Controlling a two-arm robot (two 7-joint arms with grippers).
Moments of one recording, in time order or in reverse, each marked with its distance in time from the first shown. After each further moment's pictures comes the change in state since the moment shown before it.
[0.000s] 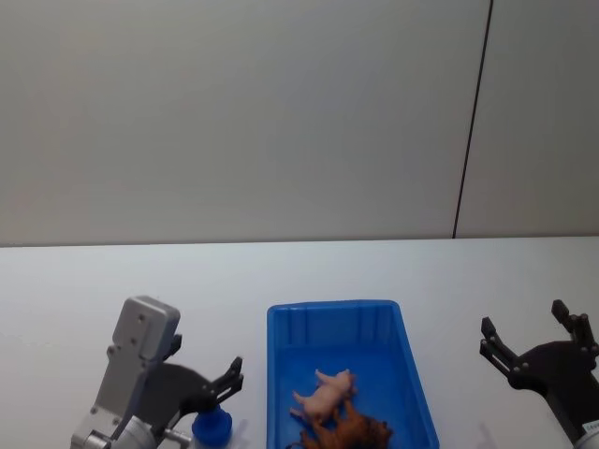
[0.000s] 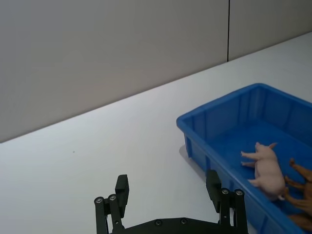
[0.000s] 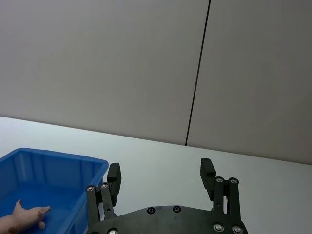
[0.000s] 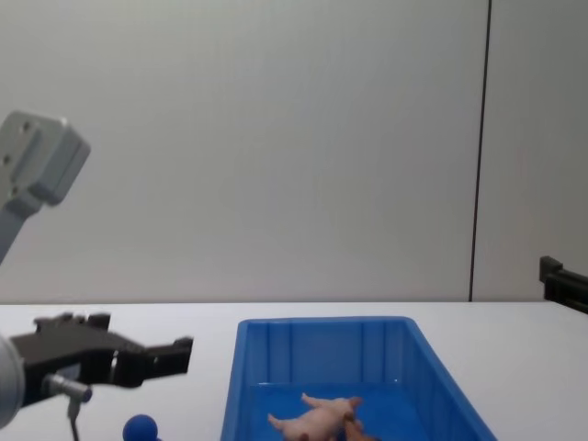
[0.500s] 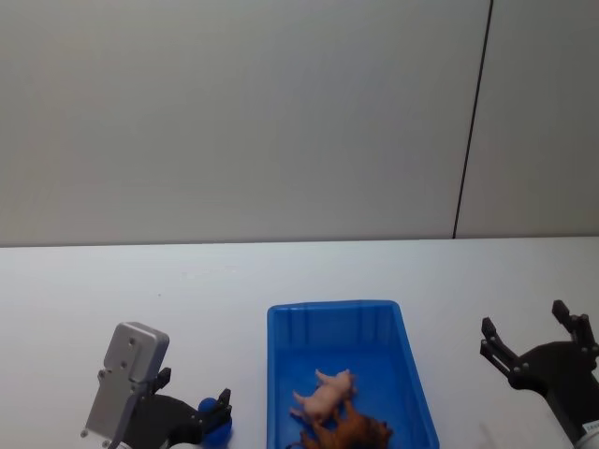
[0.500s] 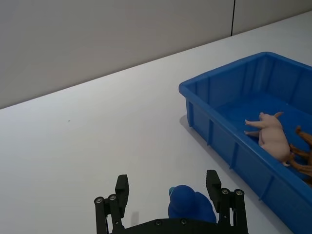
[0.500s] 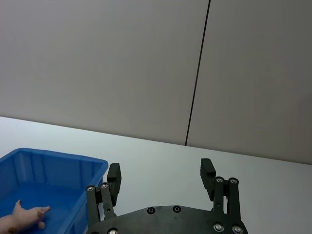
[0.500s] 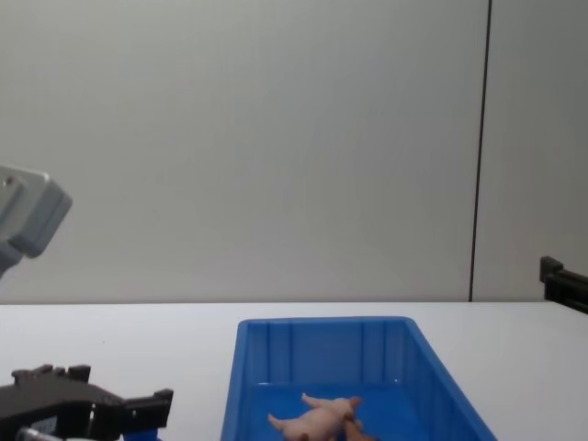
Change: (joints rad) left arm 0.035 0.017 -0.008 0.020 -0.035 0.028 -0.007; right arm 0.000 0.000 0.000 0.000 0.000 0.000 -0.001
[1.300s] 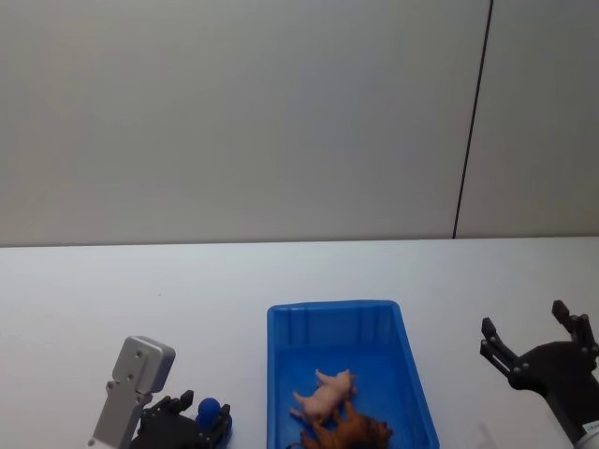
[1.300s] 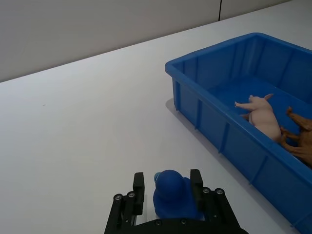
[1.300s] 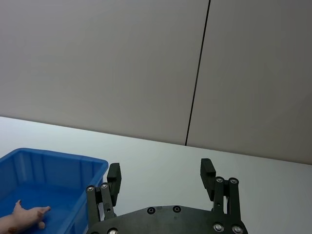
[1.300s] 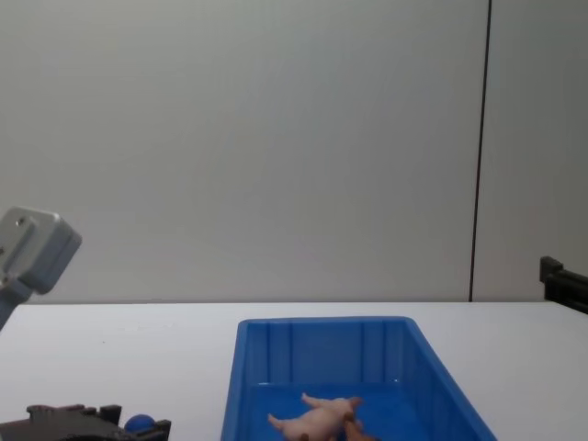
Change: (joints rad) left arm -0.014 -0.021 -0.002 0.074 -0.008 0.005 -0.091; right arm 0.000 0.000 0.000 0.000 0.000 0.000 0.000
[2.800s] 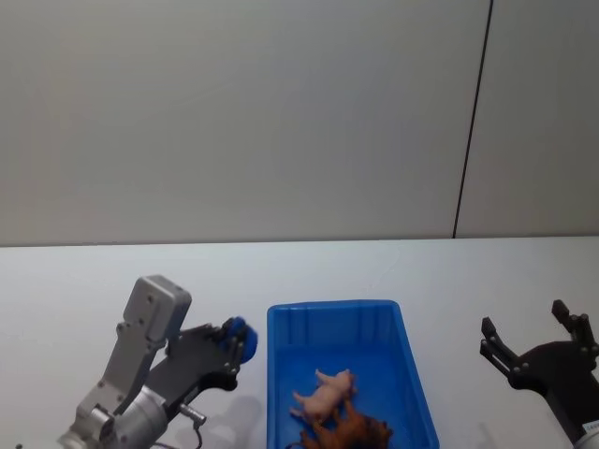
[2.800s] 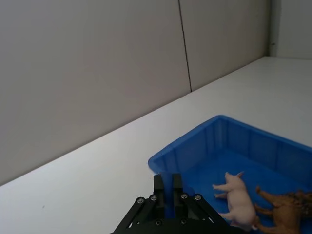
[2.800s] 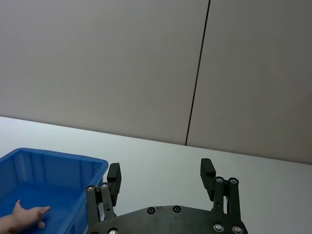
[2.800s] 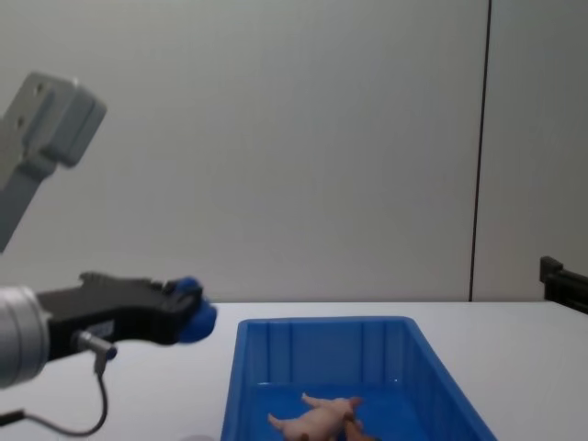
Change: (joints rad) left arm -0.083 -0.027 -0.024 -0.035 0.104 -0.129 -0.141; right arm 0.000 0.000 0.000 0.000 0.000 0.000 0.000
